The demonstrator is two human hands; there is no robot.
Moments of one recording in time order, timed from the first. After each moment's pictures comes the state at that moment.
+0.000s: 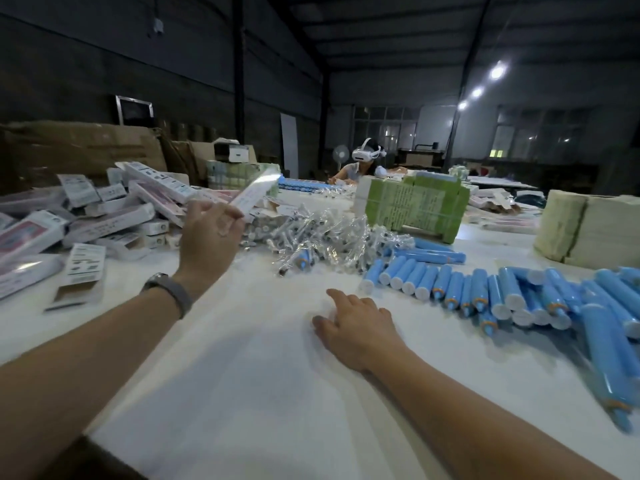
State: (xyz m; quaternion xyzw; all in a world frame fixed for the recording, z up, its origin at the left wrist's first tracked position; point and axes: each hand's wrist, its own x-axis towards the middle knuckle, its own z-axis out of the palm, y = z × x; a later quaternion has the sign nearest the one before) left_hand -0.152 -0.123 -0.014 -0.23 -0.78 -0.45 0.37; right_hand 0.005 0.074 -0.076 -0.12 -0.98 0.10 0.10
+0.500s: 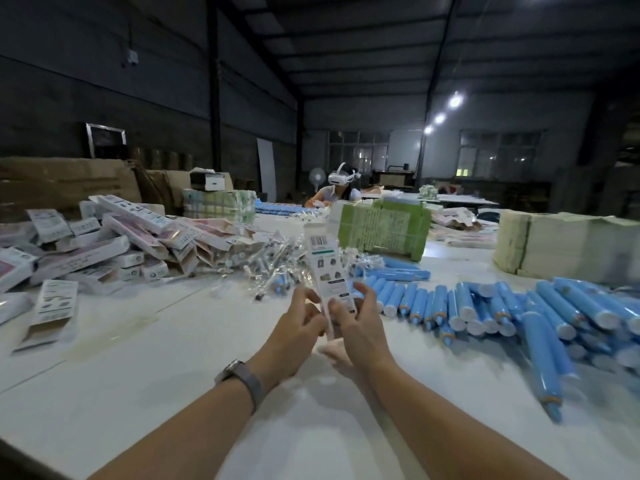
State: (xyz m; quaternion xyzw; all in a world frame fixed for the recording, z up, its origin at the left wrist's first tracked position) left_hand -0.039 -0.027 -0.065 -0.39 -0.67 -0.62 -0.09; right_hand 0.027 0.088 -0.063 -0.13 -0.73 0.59 0.33
